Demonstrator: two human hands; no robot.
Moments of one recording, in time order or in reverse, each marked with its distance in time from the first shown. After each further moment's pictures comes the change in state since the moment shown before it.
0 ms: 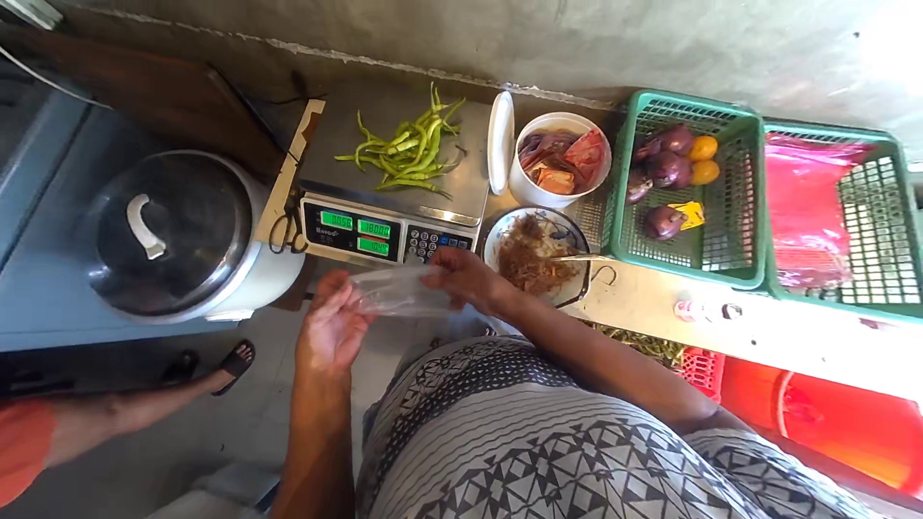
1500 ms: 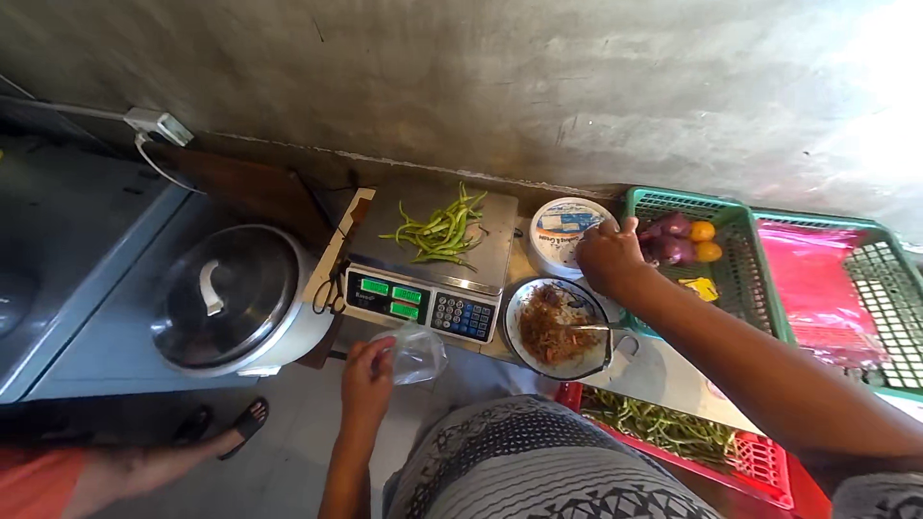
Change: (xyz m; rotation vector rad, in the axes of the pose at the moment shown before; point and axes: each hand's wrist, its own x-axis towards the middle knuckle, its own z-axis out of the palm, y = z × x) left_hand -0.003 0.006 0.001 1.303 0.166 0.341; right_hand -0.017 -0.064 -0.165 -1.738 0.410 0.283
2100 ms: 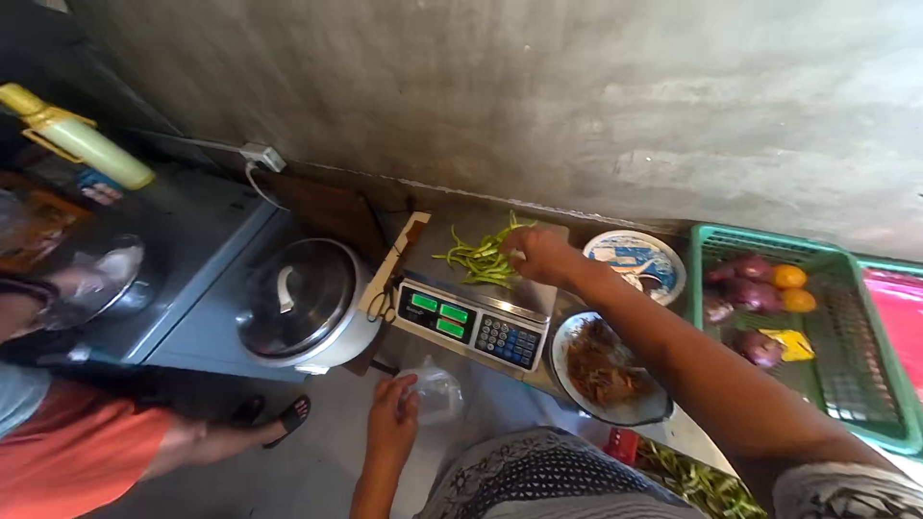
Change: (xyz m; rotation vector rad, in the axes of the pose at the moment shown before) left_hand -0.036 -0.025 -0.028 0.085 0.049 -0.054; right_hand 0.068 -0.106 -0.087 0.710 0.310 -0.539
